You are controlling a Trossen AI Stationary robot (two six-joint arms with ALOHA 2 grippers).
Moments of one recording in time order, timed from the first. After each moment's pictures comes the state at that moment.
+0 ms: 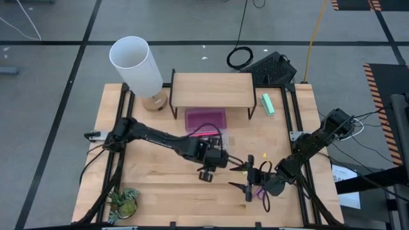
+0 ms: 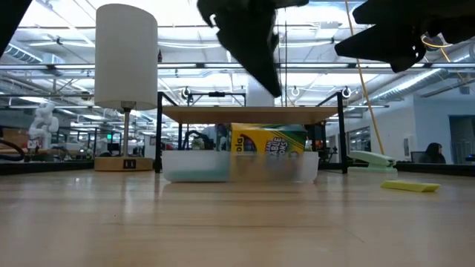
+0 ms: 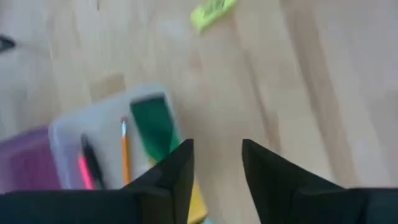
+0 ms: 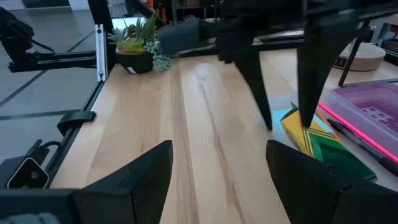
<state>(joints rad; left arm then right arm) -0.23 2.09 1.82 -0.84 -0.16 0.10 0.75 1.55 0.59 0.55 0.81 0.38</state>
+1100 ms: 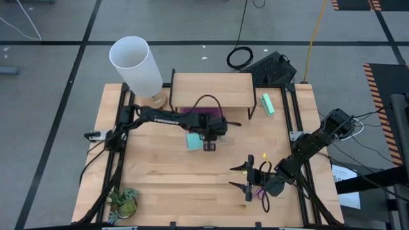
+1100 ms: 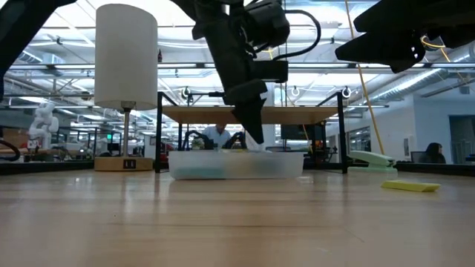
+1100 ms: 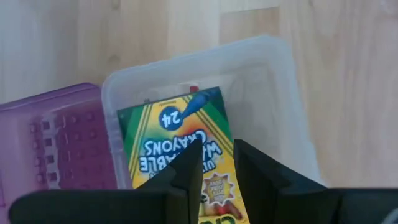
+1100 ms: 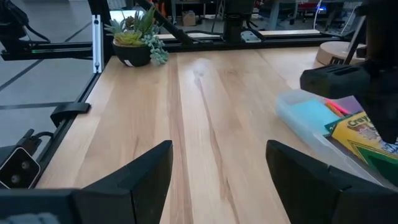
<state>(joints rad) 0.06 2.10 1.66 -0.72 -0.16 0.13 0.75 1.55 0.59 0.53 0.81 0.36</state>
